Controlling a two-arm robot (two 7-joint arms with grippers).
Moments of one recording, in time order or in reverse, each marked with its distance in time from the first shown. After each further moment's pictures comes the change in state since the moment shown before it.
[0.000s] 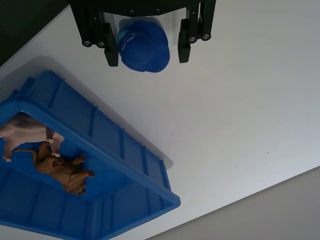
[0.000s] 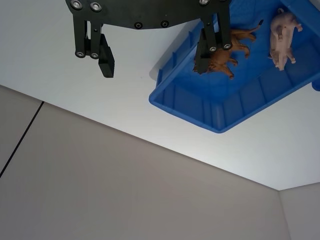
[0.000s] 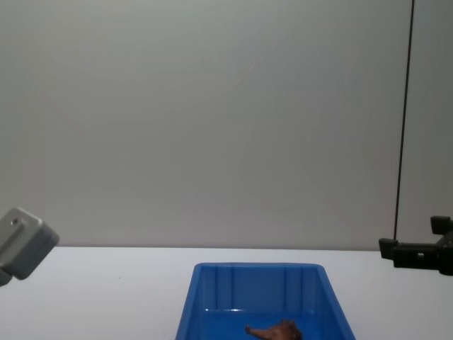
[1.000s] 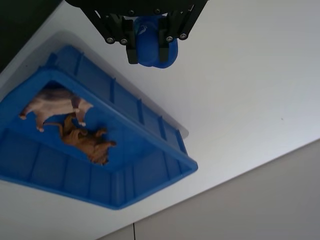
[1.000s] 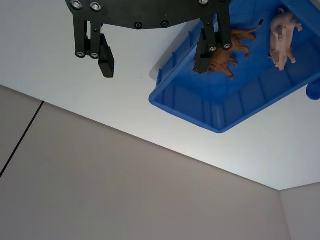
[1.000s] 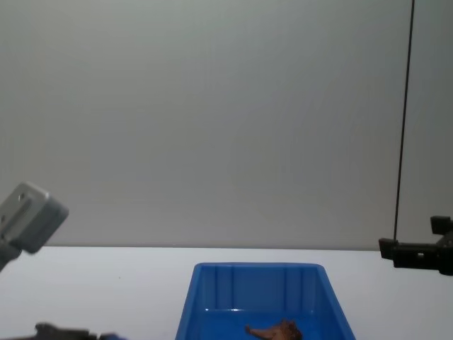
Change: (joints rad) left arm -0.026 -0.013 -0.003 0.013 0.006 -0.065 -0.084; right arm 0.000 0.000 0.000 0.000 0.000 0.000 0.000
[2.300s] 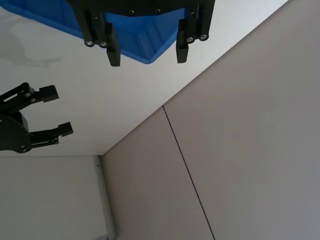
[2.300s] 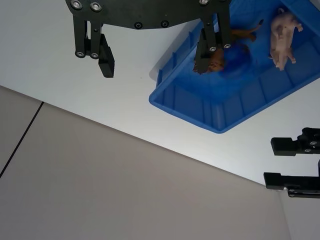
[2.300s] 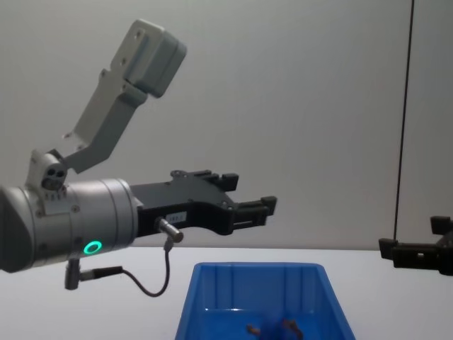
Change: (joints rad) left arm -0.246 -0.196 0.048 0.034 0.115 -0.147 -0.128; right arm 0.000 0.000 0.000 0.000 0.000 0.000 0.000
